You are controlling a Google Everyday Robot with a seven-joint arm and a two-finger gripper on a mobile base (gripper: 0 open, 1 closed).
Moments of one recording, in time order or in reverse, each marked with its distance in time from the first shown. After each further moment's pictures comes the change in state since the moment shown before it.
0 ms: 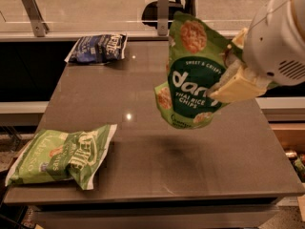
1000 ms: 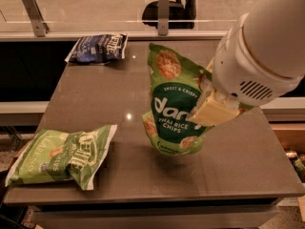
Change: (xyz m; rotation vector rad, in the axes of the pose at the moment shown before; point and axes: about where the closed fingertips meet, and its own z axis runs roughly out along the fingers) arm -0.015 0.044 0.024 -0.128 0.062 0.042
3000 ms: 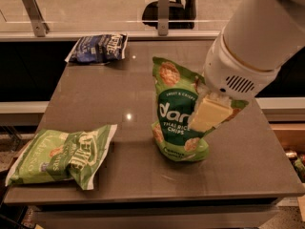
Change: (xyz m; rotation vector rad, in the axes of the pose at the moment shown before) arm 0.016 -0.008 0.033 -0.123 0.102 0.025
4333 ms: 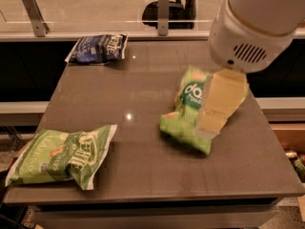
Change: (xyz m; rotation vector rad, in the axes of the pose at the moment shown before) arm -0.007 -0.017 -0.038 0.060 0.053 -0.037
